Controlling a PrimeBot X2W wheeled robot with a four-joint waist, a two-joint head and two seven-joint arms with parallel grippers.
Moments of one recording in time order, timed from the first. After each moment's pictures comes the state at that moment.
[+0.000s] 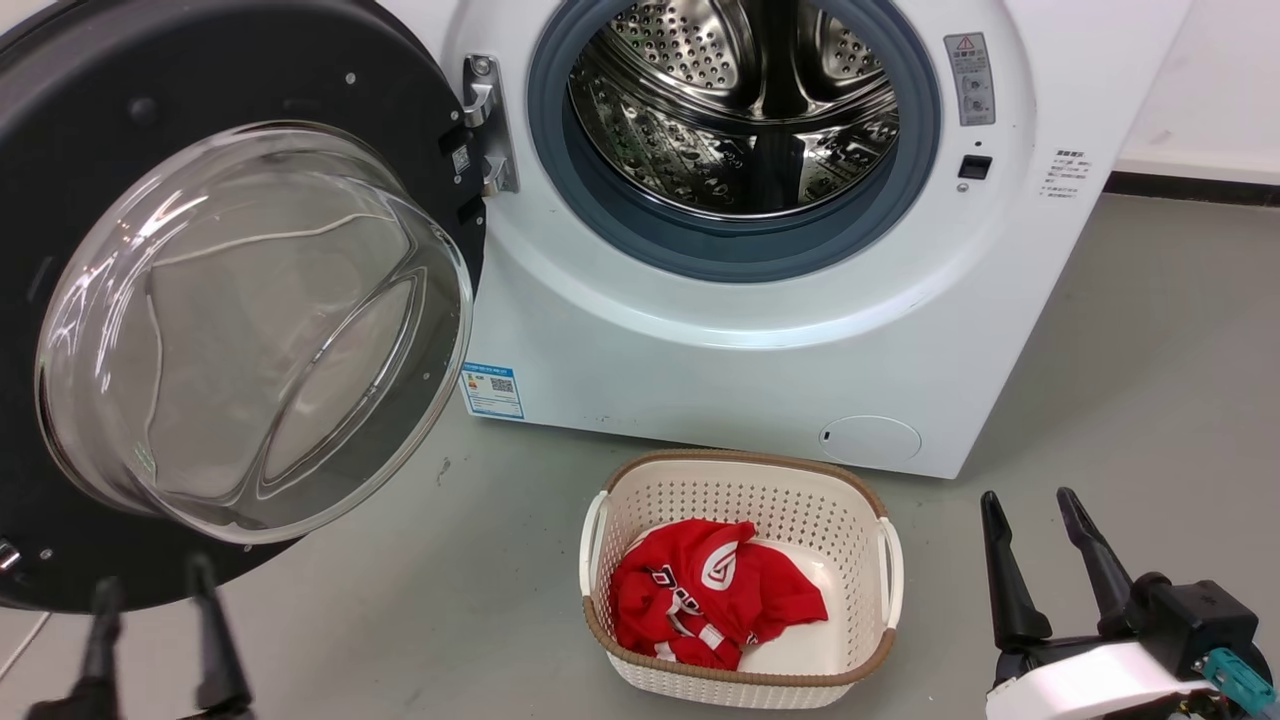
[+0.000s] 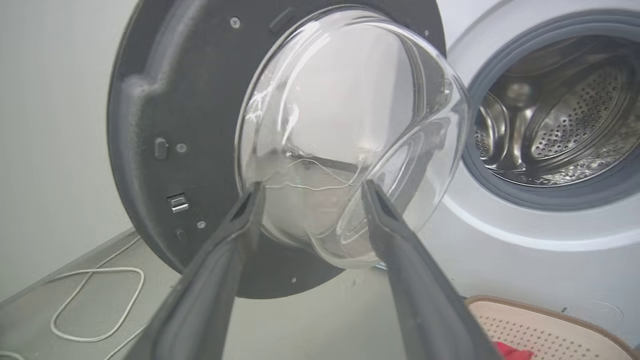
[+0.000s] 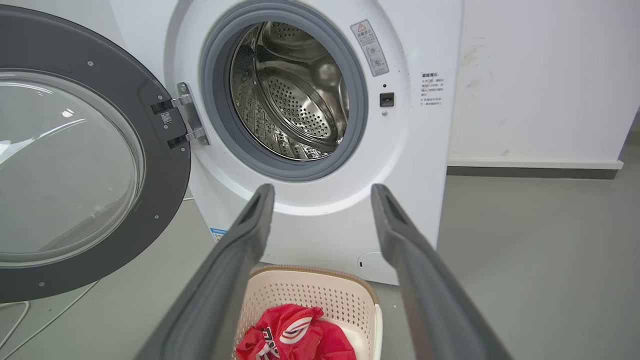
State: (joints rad) left arm 0.15 0.05 0.32 -0.01 -0.11 -0.07 -0.26; right arm 0.05 -0.05 0.00 0.10 0.17 0.13 -0.23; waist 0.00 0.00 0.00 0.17
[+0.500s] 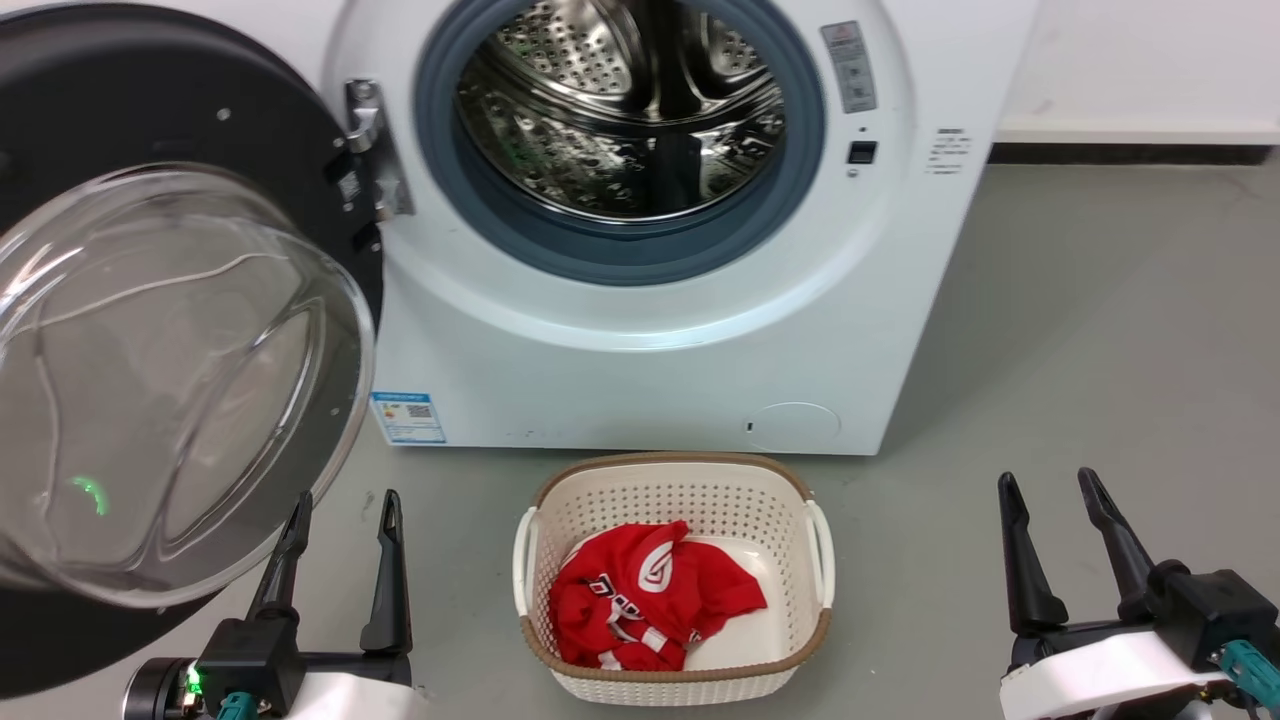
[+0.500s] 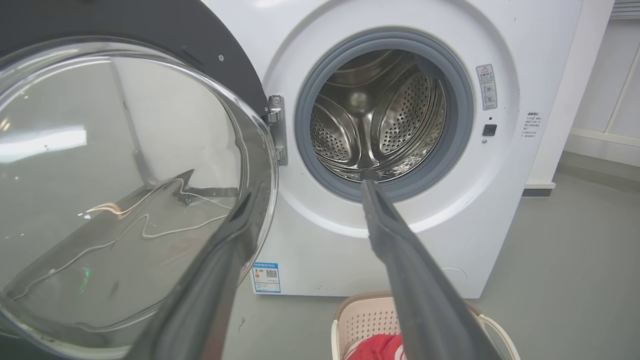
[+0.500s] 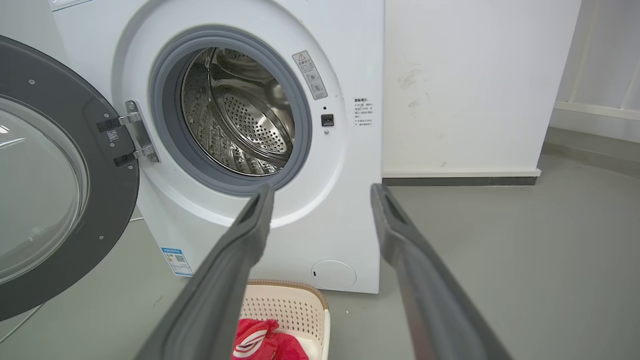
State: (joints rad) left arm 0.08 0.05 0.04 -0.01 -0.06 -0.05 -0.26; right arm 0.04 -0.05 -0.02 0.06 0.13 0.13 -0.23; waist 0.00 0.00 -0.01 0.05
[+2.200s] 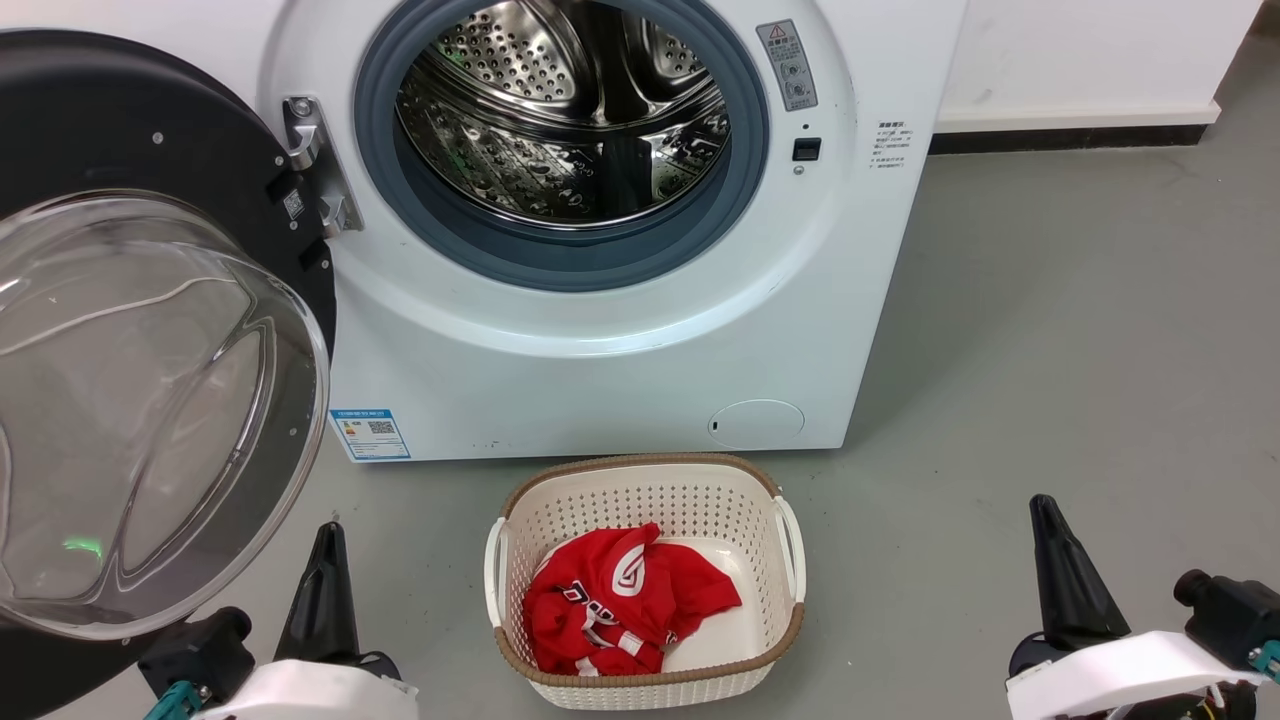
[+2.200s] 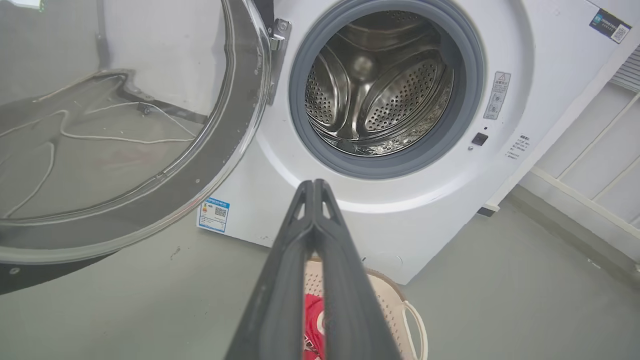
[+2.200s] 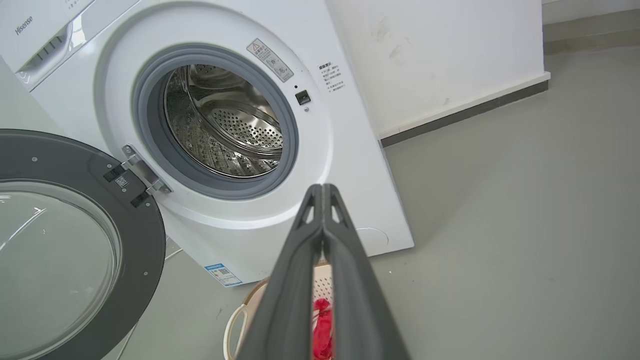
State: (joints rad) left arm 0.06 0.05 0.06 0.09 -0.38 -0.05 -0.18; right arm 0.04 -0.06 -0.01 0.11 0.46 0.13 -0.16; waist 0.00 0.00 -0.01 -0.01
